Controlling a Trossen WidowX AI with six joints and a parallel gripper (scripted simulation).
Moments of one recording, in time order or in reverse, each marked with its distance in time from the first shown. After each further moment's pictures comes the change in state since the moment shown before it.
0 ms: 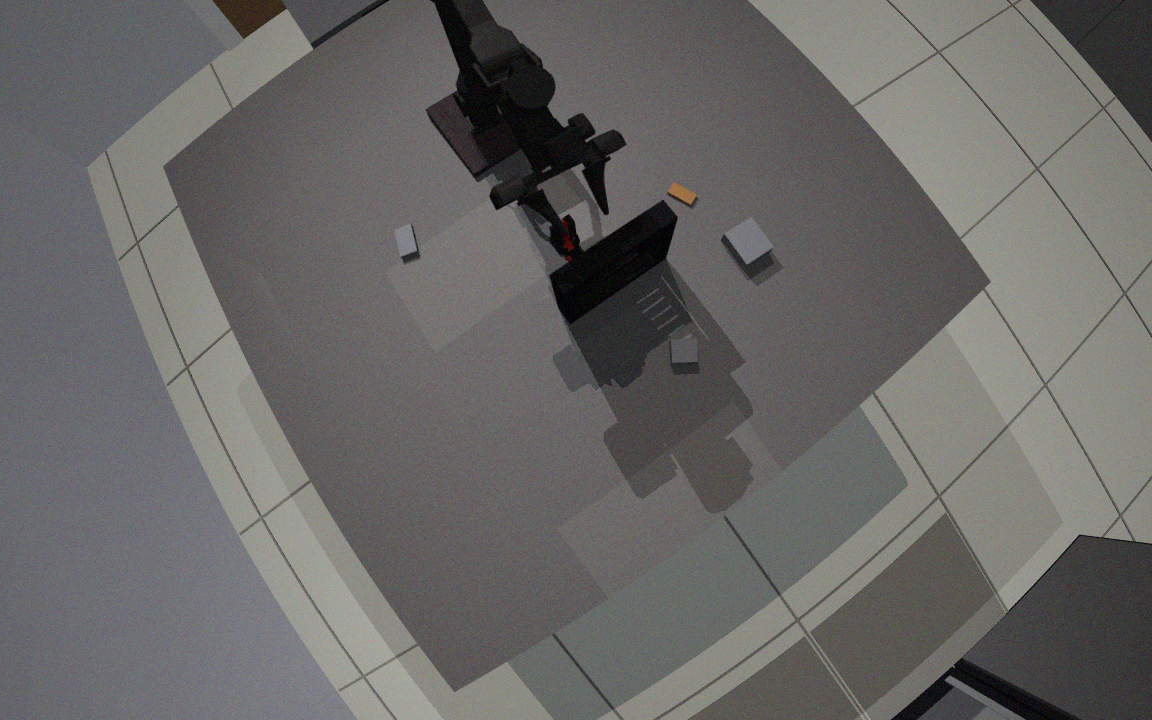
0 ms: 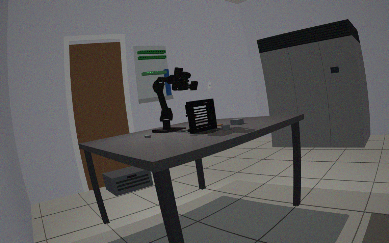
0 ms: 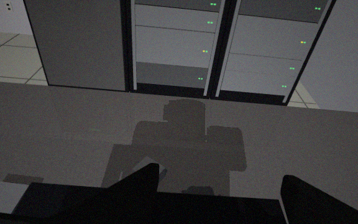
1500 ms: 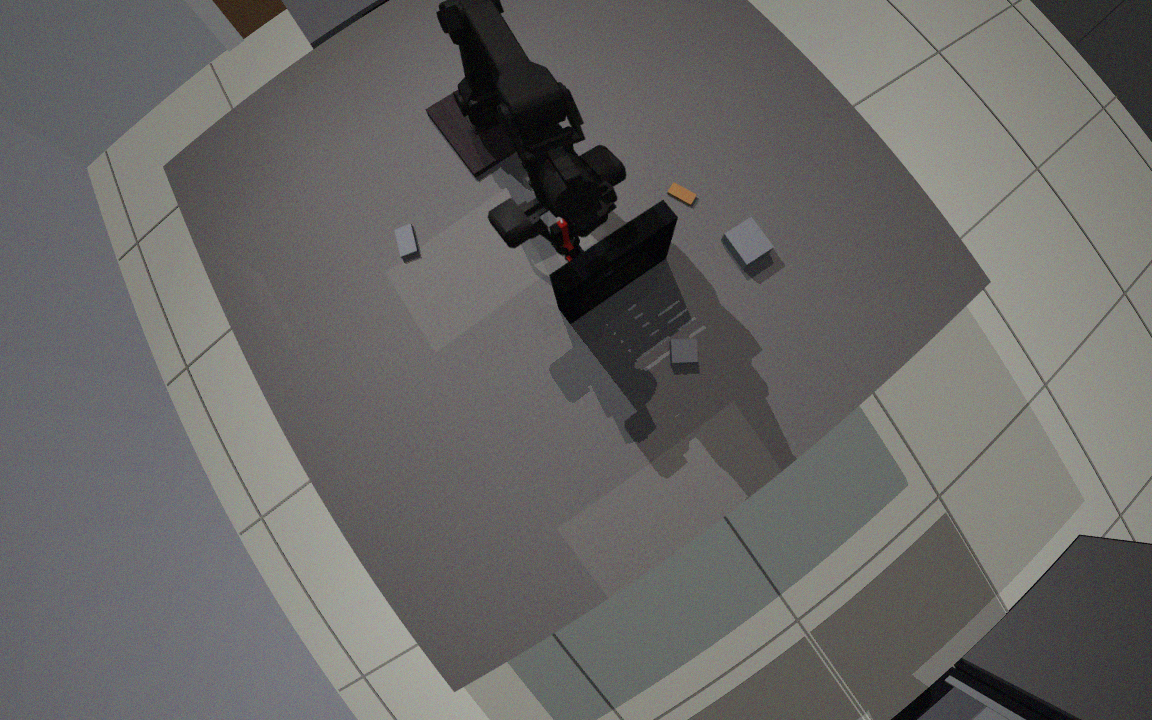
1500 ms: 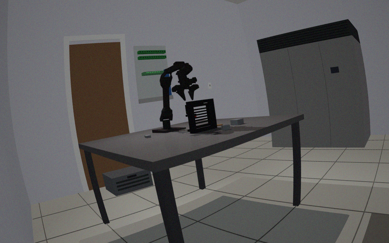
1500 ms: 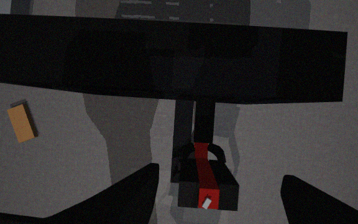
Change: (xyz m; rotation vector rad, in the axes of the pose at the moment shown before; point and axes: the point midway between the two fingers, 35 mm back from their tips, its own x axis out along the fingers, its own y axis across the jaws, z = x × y) arm 0.008 -0.010 -0.050 -0.032 0.919 0.081
